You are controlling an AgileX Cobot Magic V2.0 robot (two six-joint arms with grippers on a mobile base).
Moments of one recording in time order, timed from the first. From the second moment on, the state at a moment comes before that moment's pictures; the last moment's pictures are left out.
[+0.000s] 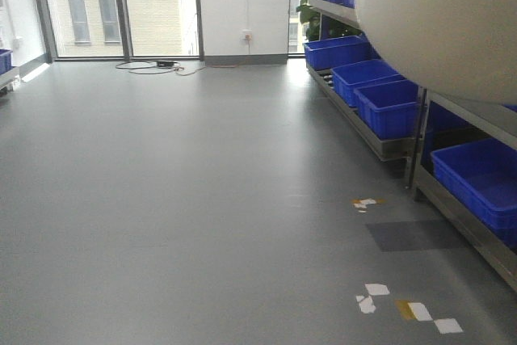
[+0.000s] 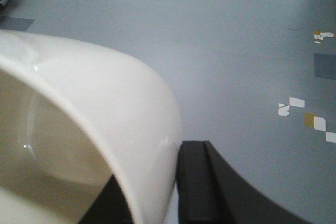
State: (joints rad) left arm -0.10 -0.01 0.01 -0.07 0.07 0.02; right arm 0.37 0.65 -0.71 0.11 0.60 0.07
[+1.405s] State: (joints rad) left arm -0.10 -0.01 0.01 -0.07 0.07 0.02; right arm 0.37 0.65 -0.71 0.11 0.60 0.07
